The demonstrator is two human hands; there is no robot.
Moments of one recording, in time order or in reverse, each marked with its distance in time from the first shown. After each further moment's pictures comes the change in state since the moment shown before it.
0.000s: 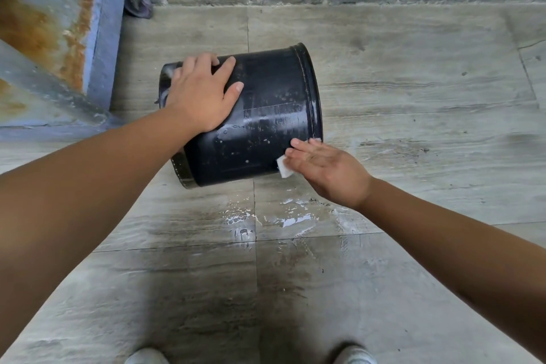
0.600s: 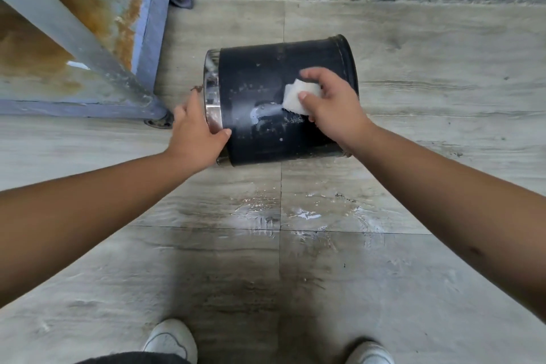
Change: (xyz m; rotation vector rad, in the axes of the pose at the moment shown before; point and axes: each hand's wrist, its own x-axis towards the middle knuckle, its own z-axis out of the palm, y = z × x) left_hand -0.111 -0.028 -0.006 -0.623 -0.100 -0.545; right_hand 0.119 -0.014 -0.020 0.810 0.146 0.887
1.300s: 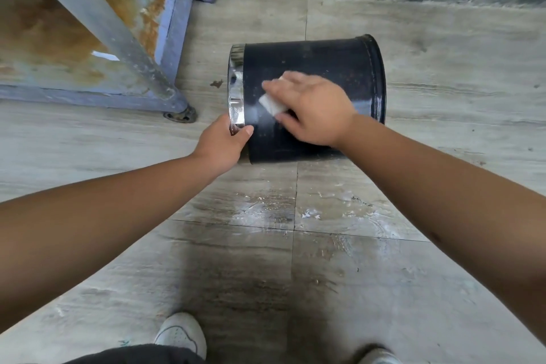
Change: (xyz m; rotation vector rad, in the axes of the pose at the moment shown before) left_hand -0.002 -0.015 0.015 -0.154 -0.071 -0.118; right_hand 0.022 -0.009 0.041 -0.900 -0.208 -0.777
